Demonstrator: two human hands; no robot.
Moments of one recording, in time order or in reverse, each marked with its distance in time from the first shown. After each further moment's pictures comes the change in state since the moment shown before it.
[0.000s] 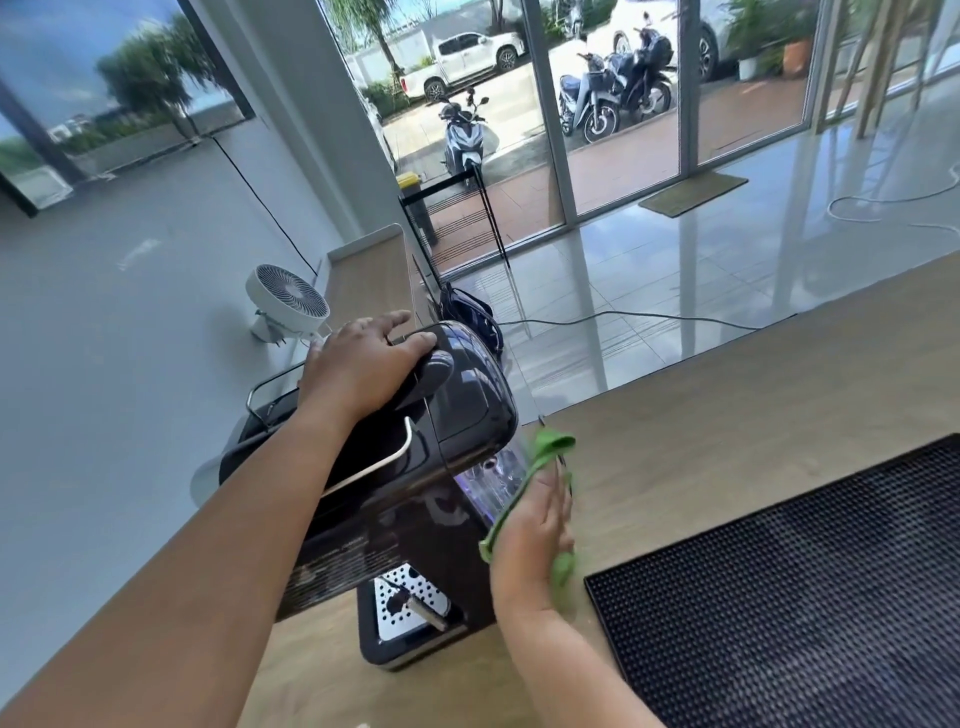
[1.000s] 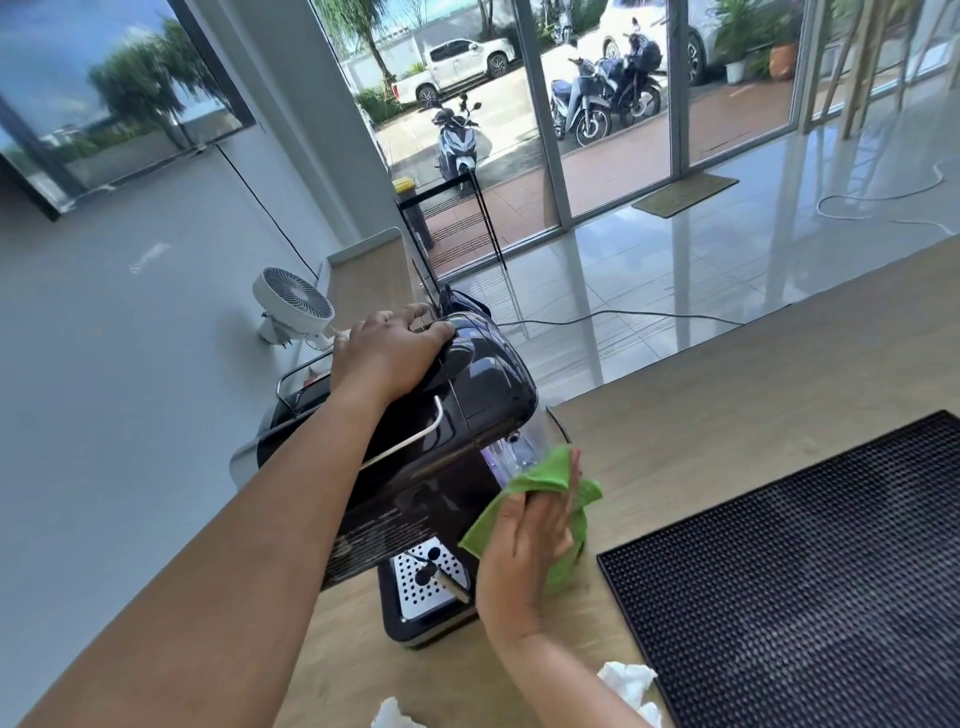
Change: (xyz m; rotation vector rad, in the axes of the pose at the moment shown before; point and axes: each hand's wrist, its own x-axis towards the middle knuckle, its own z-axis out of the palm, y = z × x) left_hand 0.000 0.002 0.001 0.034 -0.028 -0.017; right_hand -0.037 0.036 0.009 -0.171 0.070 -0.351
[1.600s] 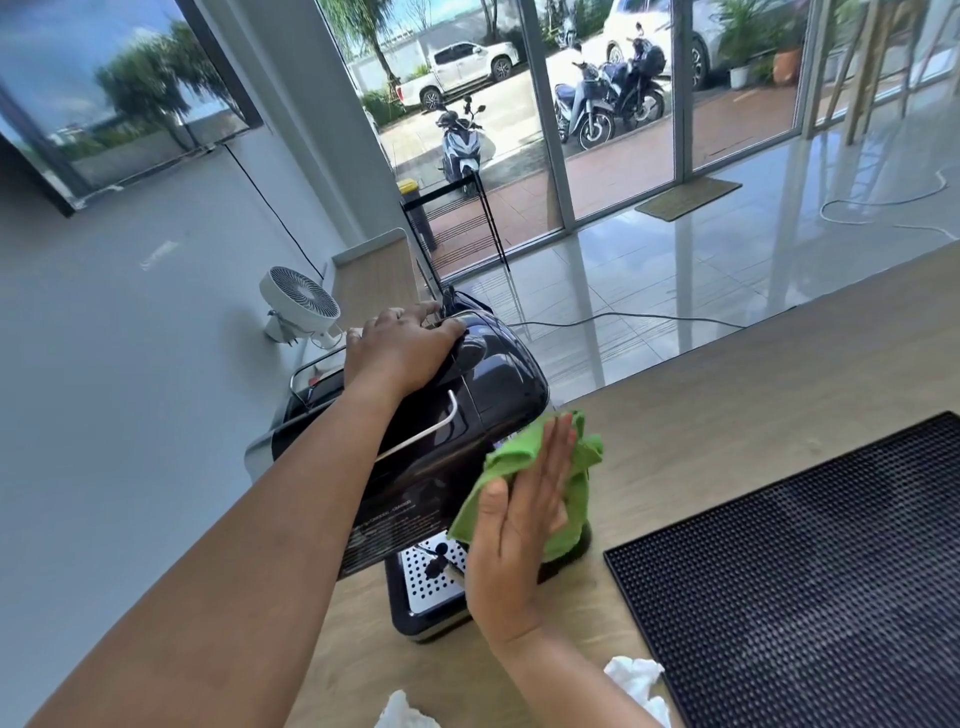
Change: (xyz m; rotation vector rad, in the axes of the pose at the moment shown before) left_hand -0.002 0.000 -0.002 0.004 -0.011 0.004; right_hand -0.004 -0.029 0.002 0.066 -0.010 -0.258
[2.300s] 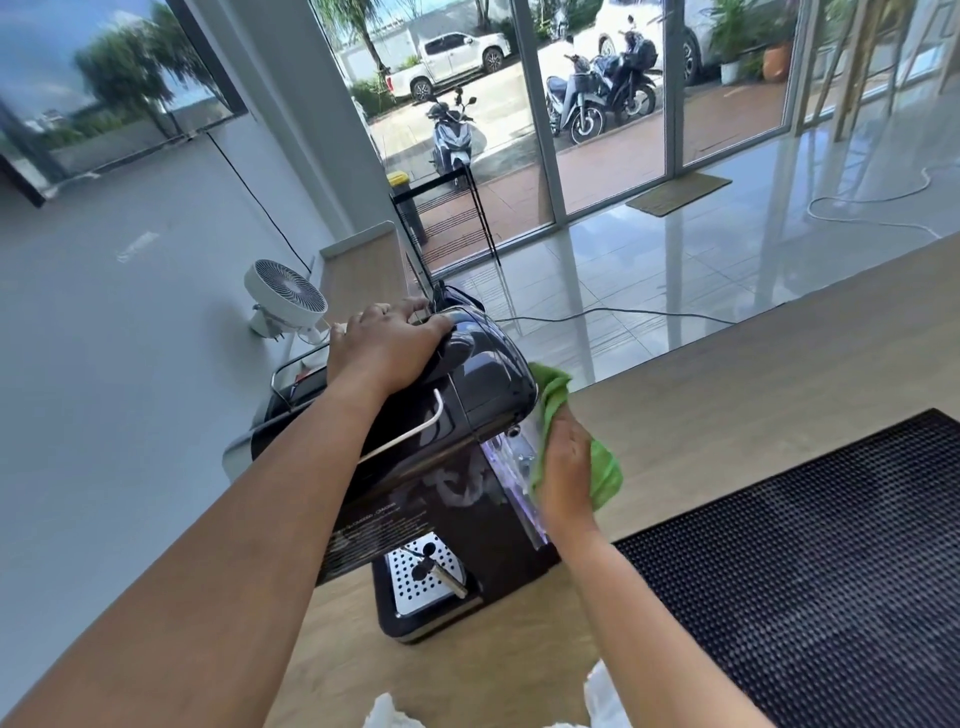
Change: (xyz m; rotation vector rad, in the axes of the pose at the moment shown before) left_hand -0.002 0.002 0.001 -0.006 0.006 -0.001; right_hand 0.085 0.038 -0.025 0.191 -0.132 0.339
